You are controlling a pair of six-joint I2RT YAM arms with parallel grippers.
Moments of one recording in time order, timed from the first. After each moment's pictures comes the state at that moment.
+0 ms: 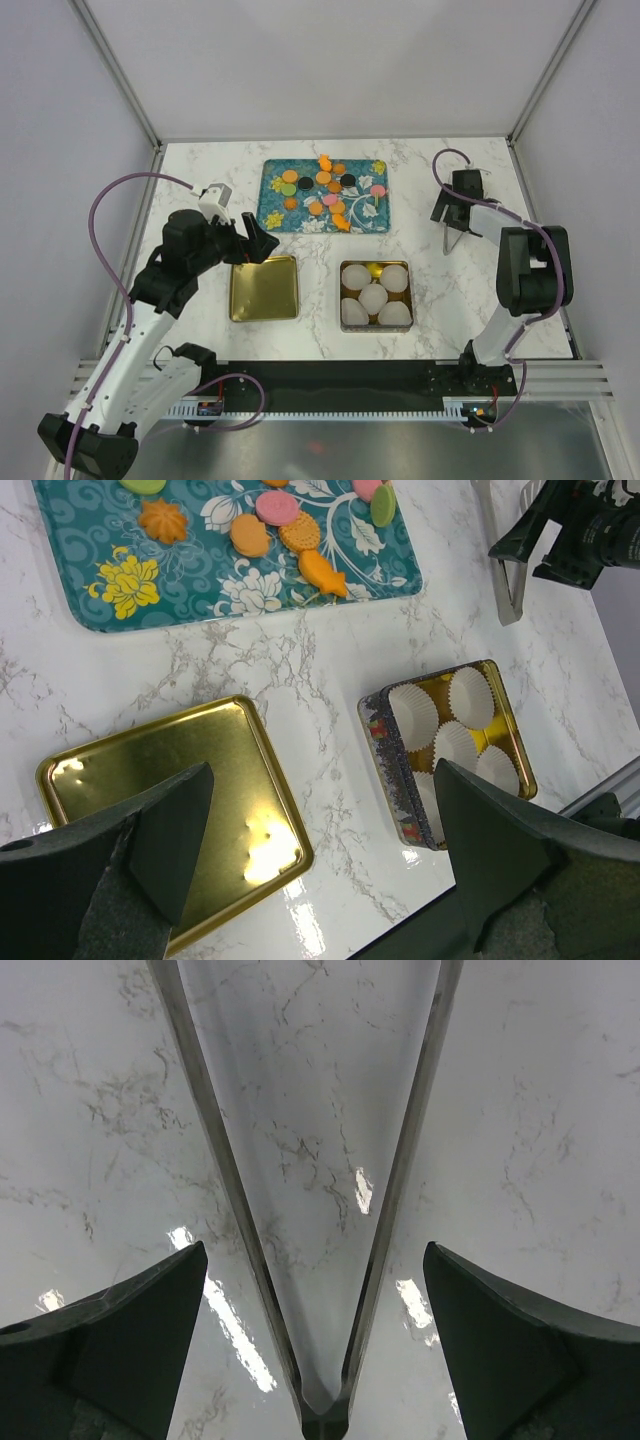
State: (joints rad) left arm -0.33 0.80 0.84 -0.48 0.24 -0.38; right arm 0.02 1.74 1.04 -0.22 0.31 0.36
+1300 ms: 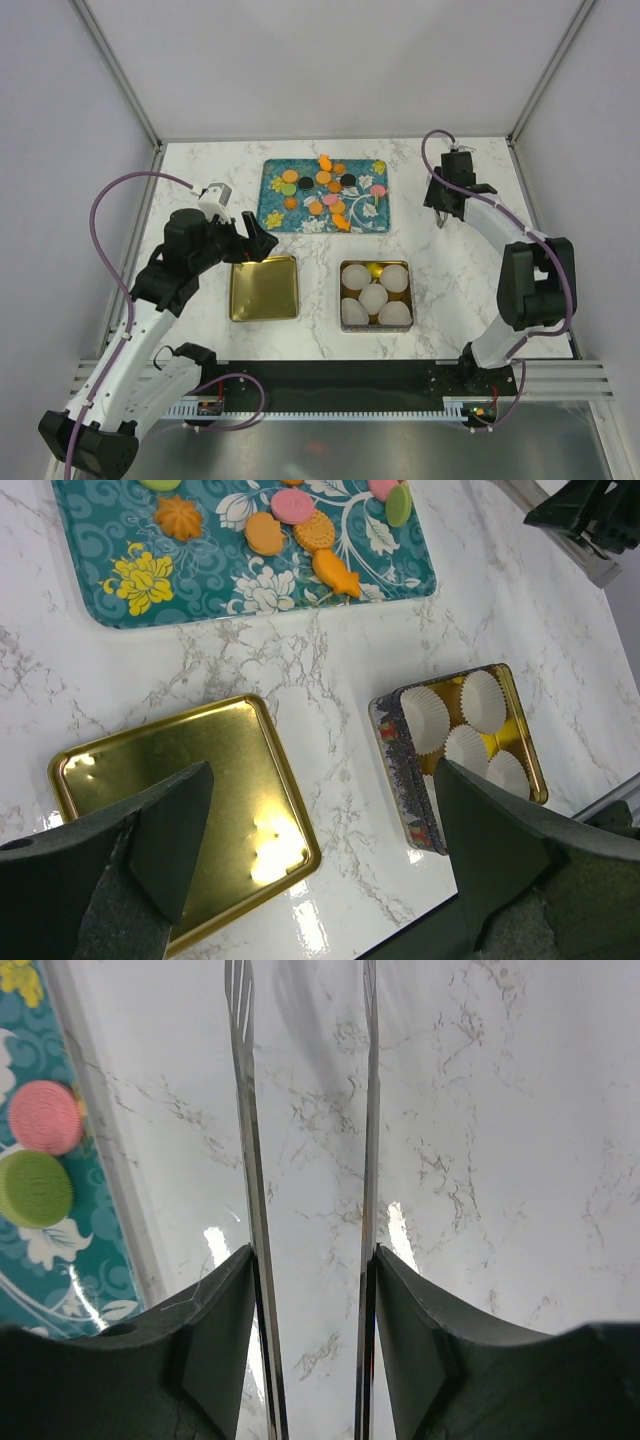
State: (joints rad) left arm -0.33 0.81 0.84 -0.48 0.21 -0.38; right arm 0.12 1.71 1.18 -0.31 0.23 0.35
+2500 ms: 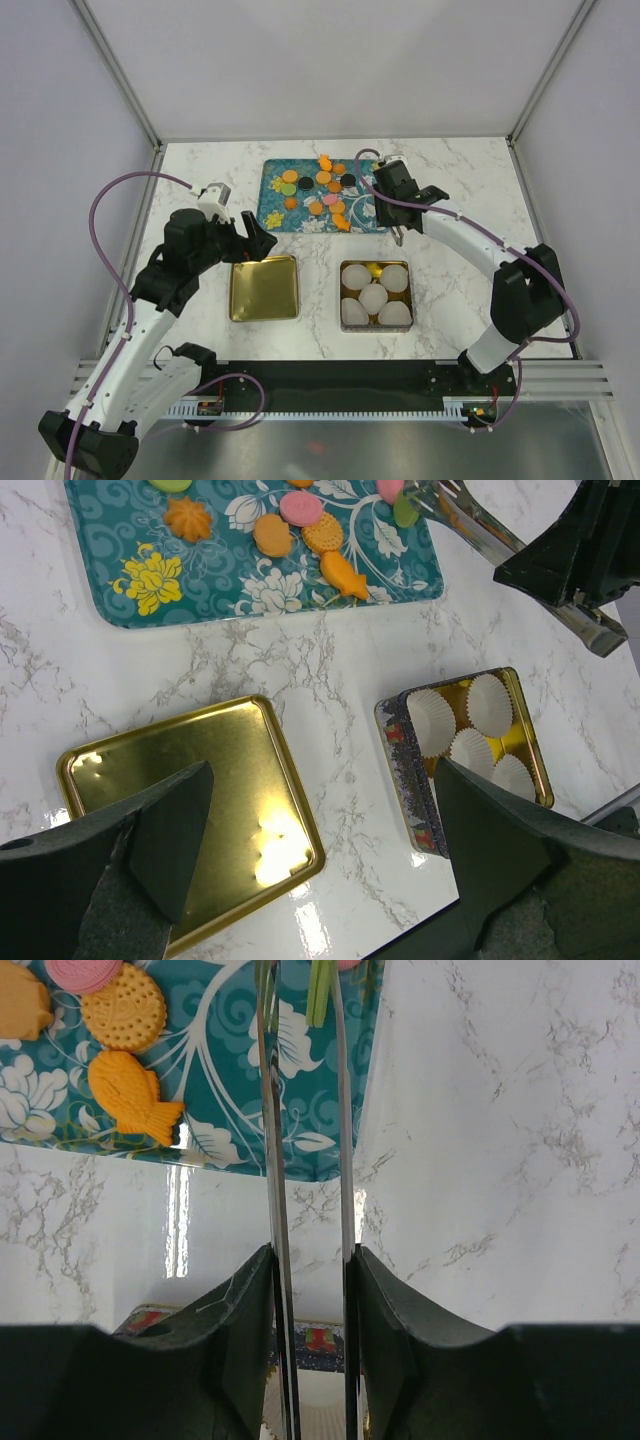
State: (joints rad) left arm -0.33 0.81 0.84 -0.48 0.19 -0.38; right arm 0.52 1.63 1.28 -0.54 0.28 0.32
